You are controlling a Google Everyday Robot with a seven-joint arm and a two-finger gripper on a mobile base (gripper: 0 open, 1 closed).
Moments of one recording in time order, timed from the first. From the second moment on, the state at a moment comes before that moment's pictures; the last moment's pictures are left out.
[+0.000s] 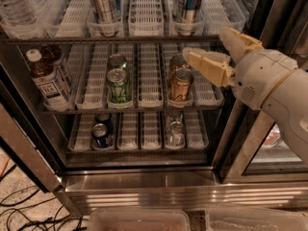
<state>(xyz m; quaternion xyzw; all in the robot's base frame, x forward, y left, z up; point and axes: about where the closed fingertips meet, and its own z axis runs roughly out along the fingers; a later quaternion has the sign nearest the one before) 0.511 -0.125 1.033 -0.26 0.62 0.15 0.73</state>
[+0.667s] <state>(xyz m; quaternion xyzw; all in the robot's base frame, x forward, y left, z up) 0.521 -0.123 1.044 -0.26 0.61 0.16 0.73</state>
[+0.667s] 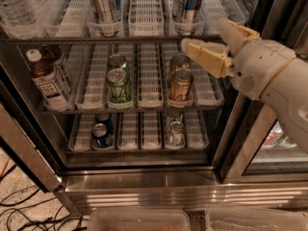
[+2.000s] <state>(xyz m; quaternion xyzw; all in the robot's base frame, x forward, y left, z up) 0.567 -0.101 1.062 -0.27 0.59 0.21 0.73</state>
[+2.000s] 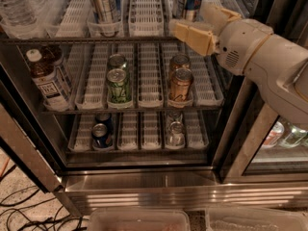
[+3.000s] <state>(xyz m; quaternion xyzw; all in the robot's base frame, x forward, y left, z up) 0.592 -0.117 1.066 -0.25 0.60 0.21 0.73</state>
